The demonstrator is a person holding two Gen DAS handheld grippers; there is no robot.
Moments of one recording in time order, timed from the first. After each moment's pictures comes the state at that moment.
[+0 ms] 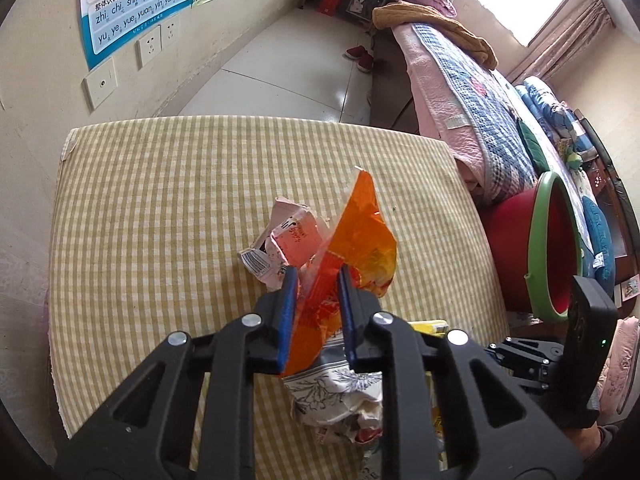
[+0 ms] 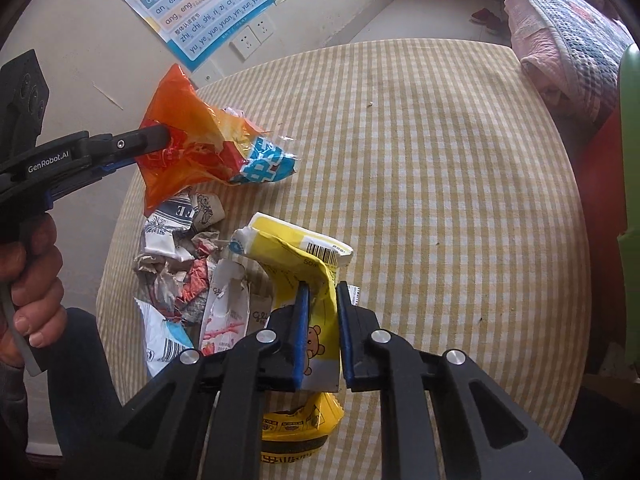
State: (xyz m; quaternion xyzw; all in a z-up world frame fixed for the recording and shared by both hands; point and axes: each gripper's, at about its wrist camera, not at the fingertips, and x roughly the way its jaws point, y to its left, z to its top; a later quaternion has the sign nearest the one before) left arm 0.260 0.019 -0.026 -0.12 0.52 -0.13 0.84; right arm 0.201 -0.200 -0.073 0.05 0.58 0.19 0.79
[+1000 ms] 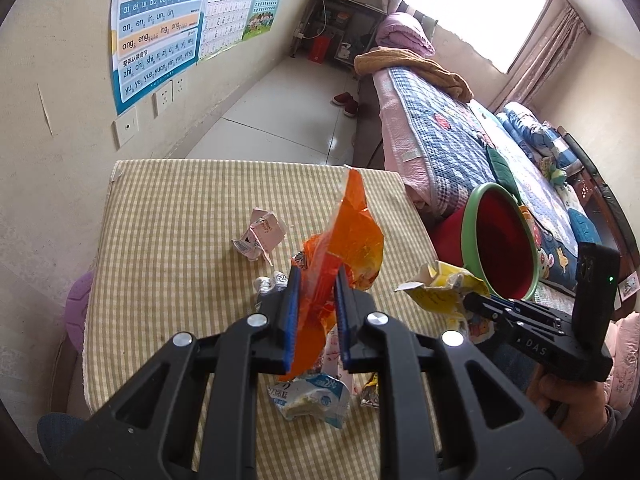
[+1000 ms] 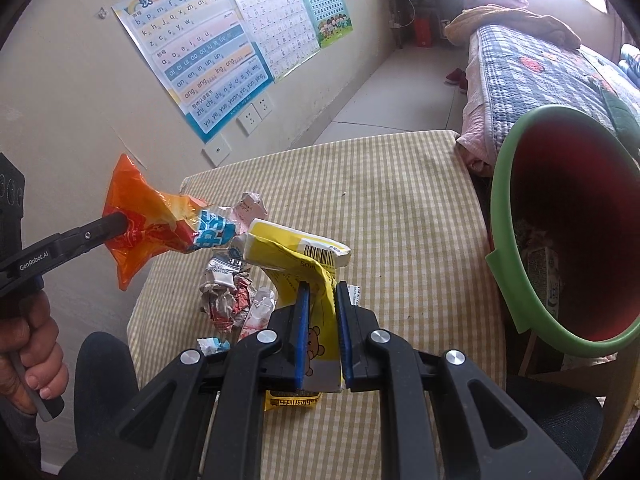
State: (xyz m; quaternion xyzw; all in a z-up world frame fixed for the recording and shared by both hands) left arm 0.164 0.008 0.067 -0.12 0.44 -0.12 0.88; right arm 0.151 -0.248 0.028 0.07 0.48 0.17 0.86
